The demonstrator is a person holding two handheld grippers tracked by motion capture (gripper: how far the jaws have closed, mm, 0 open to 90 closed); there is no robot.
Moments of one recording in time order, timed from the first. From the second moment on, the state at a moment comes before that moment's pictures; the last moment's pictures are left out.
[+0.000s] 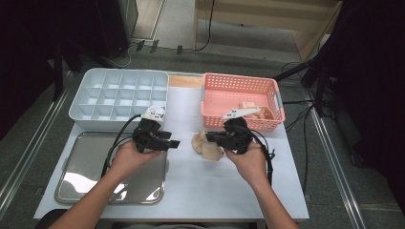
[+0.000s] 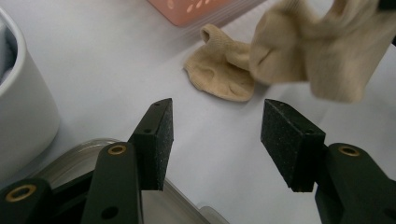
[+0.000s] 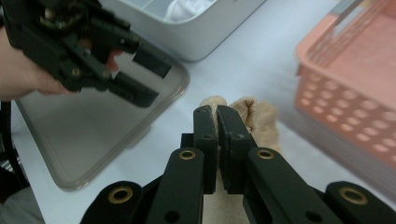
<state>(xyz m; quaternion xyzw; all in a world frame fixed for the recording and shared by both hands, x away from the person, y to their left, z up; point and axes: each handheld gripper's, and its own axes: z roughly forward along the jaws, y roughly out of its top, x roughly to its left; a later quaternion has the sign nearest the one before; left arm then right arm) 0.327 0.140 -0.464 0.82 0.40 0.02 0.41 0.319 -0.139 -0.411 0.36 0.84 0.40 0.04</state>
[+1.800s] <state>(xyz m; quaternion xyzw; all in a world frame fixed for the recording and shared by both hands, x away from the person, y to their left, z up) 0.342 0.080 -0.487 0.85 0.36 0.00 0.39 0.298 -0.213 -0.461 0.47 0.79 0.38 0.09</state>
